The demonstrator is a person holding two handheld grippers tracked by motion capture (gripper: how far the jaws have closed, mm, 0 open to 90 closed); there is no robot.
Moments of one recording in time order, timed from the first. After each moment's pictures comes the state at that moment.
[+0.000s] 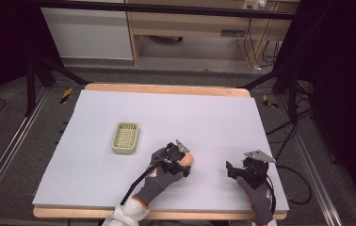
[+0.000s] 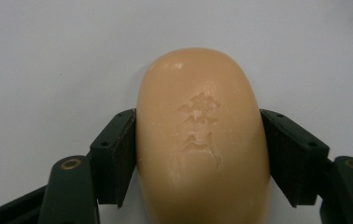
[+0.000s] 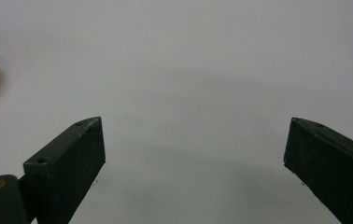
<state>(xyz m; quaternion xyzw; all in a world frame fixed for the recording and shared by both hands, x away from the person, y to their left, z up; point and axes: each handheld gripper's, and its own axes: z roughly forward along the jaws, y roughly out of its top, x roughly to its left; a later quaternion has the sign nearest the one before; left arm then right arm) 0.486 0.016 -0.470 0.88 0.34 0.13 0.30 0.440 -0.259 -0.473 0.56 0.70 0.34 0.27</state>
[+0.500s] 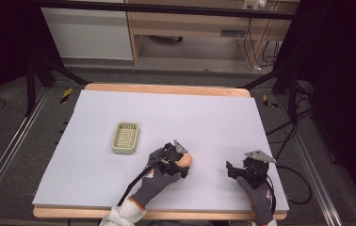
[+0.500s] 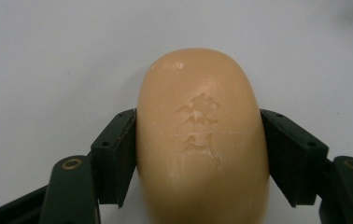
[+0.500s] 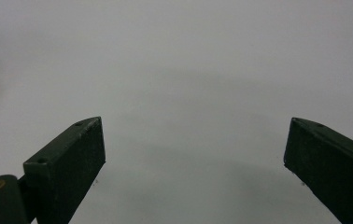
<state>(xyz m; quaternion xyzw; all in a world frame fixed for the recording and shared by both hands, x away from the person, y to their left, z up) 0.477 0.025 -0.458 0.88 0.34 0.12 0.31 0.440 -0.260 -0.473 0.56 0.70 0.34 0.27</state>
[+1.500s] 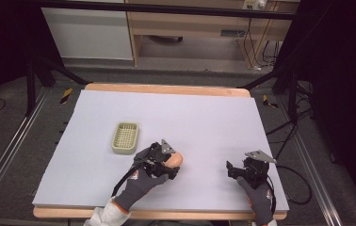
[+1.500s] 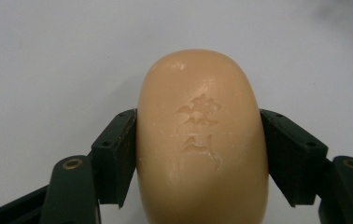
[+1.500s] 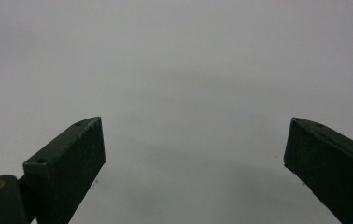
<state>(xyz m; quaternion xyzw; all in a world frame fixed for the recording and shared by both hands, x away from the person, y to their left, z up) 0.462 0.064 -0.435 0.88 0.34 0.13 0.32 0.440 -0.260 -0.473 0.57 0.70 0.34 0.28</state>
